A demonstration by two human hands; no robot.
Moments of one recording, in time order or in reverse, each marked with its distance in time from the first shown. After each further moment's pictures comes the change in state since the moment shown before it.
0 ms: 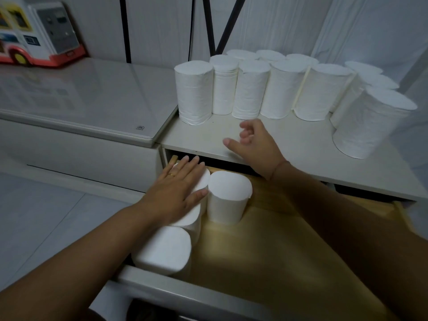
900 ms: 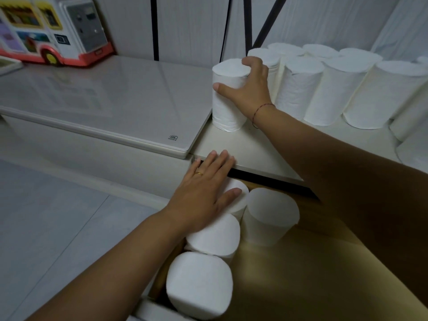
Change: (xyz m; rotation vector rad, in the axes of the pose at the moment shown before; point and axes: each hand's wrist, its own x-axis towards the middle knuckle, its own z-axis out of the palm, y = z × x) left_hand 0.021 -0.028 -0.013 -0.096 0.085 -0.013; right_hand 0.157 -0.057 0.072 0.004 0.175 -0.184
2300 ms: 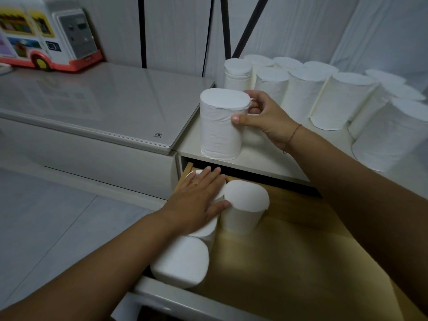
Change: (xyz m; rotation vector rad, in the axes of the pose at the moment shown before) left_hand -0.015 0.030 0.015 0.101 -0.133 0.061; right_hand -0.062 0.024 -0.093 0.304 -0.339 0.138
